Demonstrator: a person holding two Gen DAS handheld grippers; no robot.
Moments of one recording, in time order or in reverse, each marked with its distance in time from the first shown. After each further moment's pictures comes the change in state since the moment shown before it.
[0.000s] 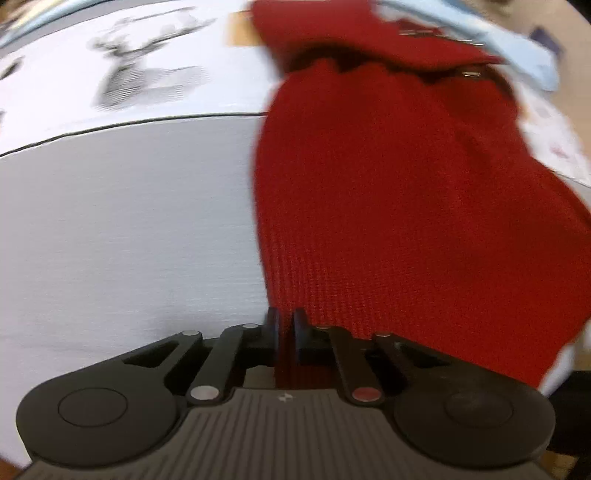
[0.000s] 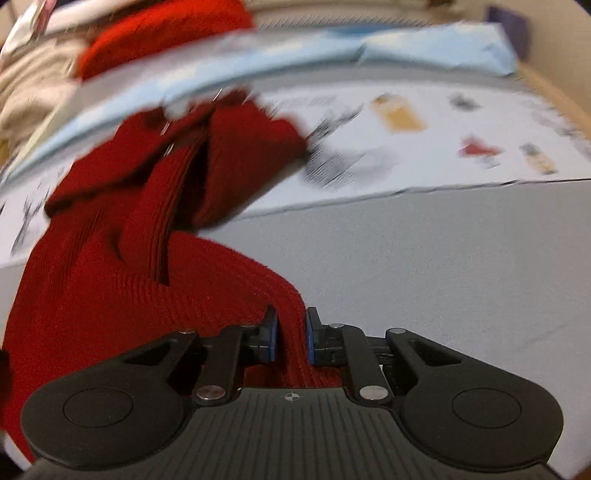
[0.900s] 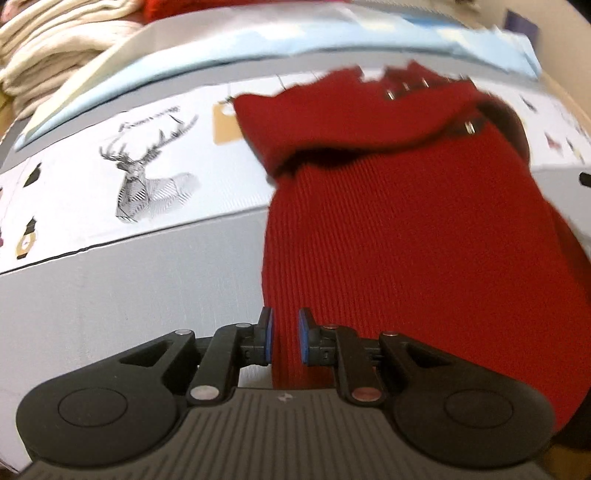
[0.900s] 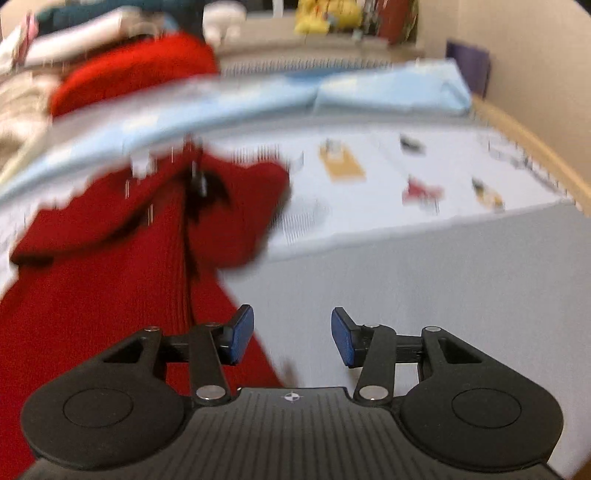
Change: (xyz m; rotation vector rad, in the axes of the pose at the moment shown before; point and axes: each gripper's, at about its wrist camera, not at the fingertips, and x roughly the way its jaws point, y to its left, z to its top) left arm -0.050 -0.046 0.015 0.116 -0.170 0.206; right arm -0.010 -0.028 0.016 0.009 -0.171 -0.074
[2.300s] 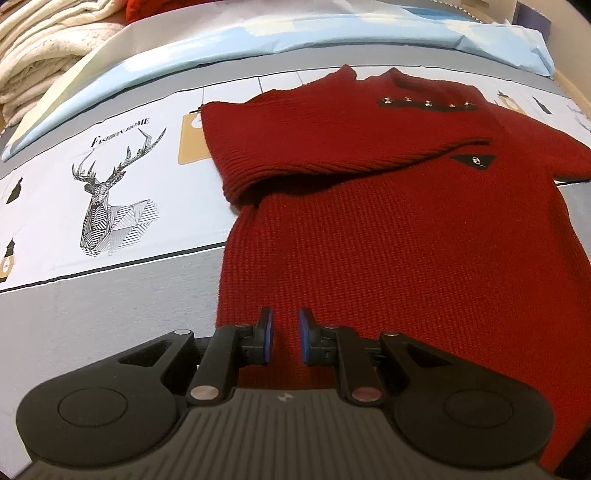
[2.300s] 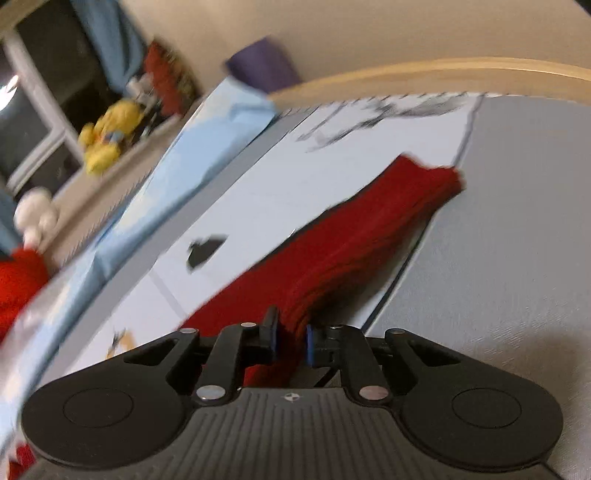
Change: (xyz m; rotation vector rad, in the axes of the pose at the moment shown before) left arm 0.035 -0.050 0.051 0.016 0.040 0.021; right arm 0.171 -0.259 0.072 0.736 -0.237 -0.182
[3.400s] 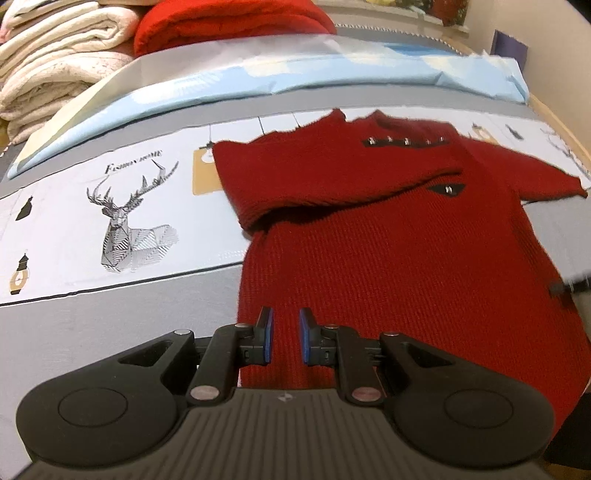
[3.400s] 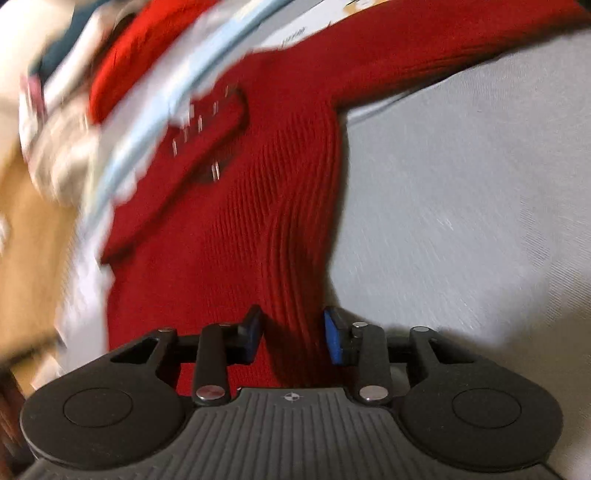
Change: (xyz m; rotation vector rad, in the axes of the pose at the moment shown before) left arm -0.060 0.029 -0.017 -0.002 -0.122 -0.057; right arm -0.130 0.080 -0.135 -0.421 0.848 0.431
